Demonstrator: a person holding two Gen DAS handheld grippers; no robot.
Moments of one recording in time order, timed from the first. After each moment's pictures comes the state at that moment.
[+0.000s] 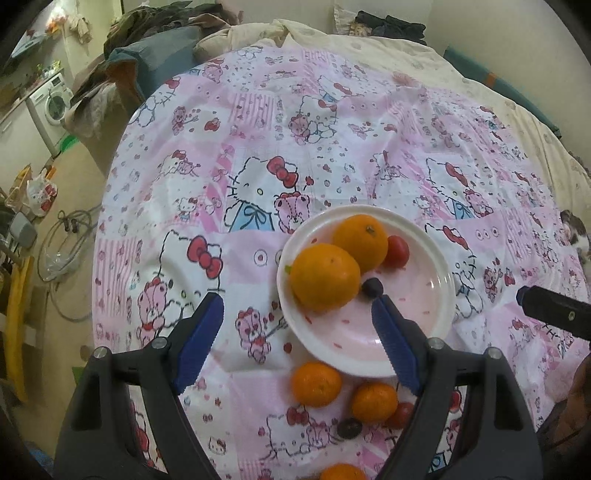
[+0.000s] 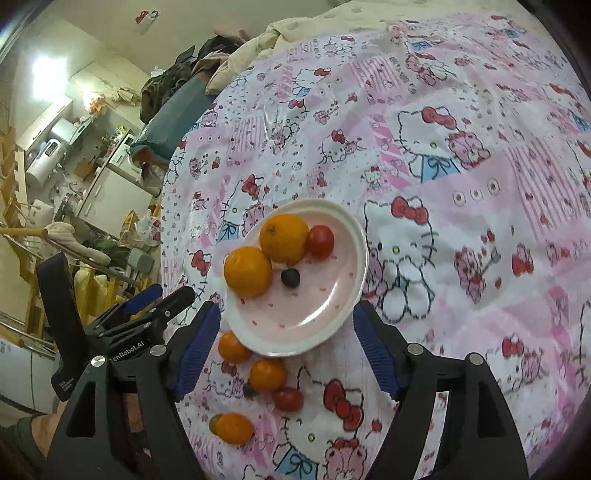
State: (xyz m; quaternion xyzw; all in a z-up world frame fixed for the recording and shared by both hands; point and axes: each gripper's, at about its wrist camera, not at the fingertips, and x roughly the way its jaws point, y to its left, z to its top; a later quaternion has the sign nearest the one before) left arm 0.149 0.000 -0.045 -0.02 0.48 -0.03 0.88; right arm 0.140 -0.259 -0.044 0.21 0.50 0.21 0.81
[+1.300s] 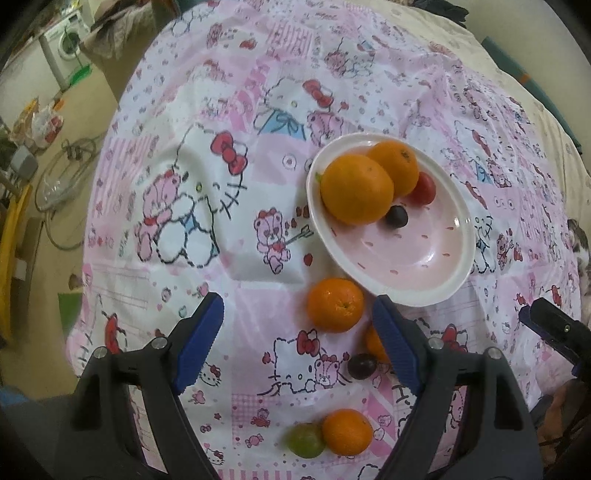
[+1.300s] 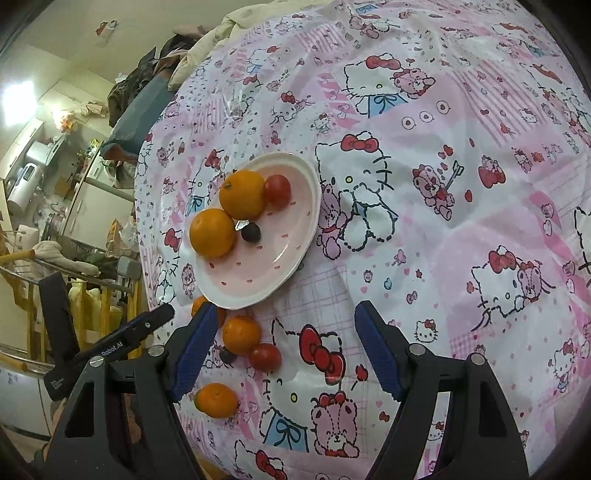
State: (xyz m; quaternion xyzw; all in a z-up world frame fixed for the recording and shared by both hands) left arm 0.119 0.024 -0.089 -0.09 0.57 0.00 0.82; right arm 0.105 -0.278 -0.081 0.24 0.54 0.16 0.79
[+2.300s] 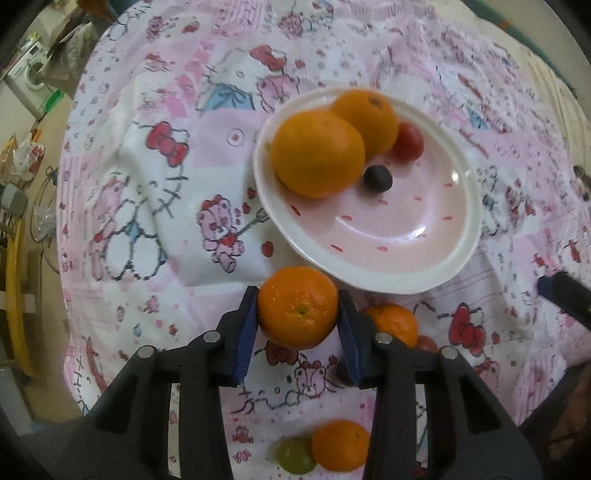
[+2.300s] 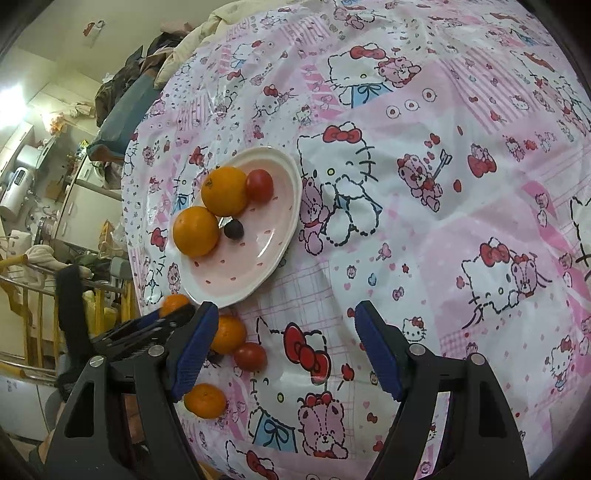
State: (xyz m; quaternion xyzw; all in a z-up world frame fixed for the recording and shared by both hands) left arm 0.135 -0.019 -0.110 -0.02 0.60 -0.03 0.80; right arm 0.106 -0.285 -0.091 0.24 0.56 0.14 0.78
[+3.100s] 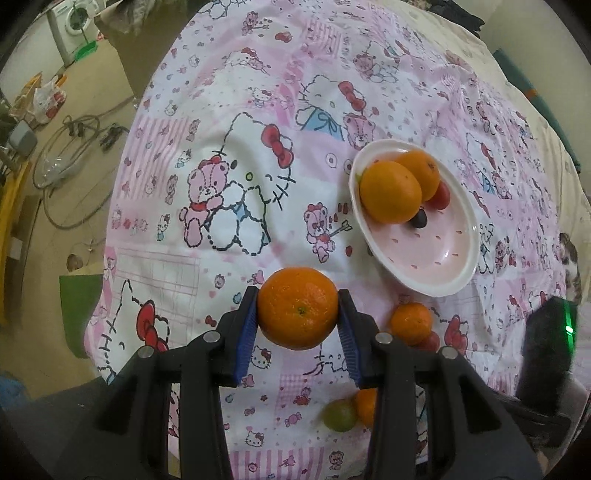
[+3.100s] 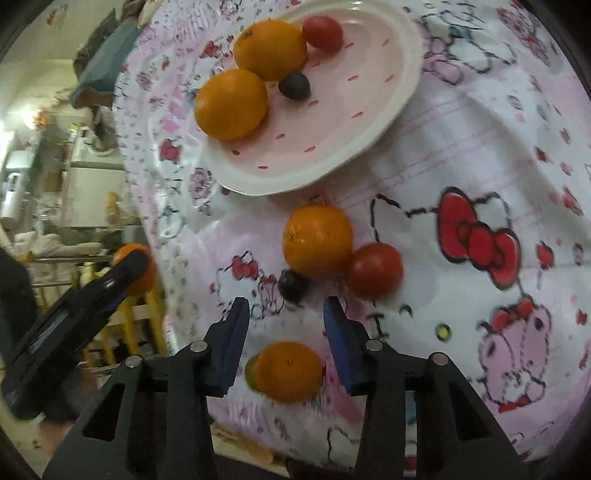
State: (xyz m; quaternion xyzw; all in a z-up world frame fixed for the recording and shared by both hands) left arm 0.109 0.071 -0.077 -0.13 0.58 -0.01 0.80; right arm 0.088 -0.159 -0.147 0.29 0.65 0.16 0.68
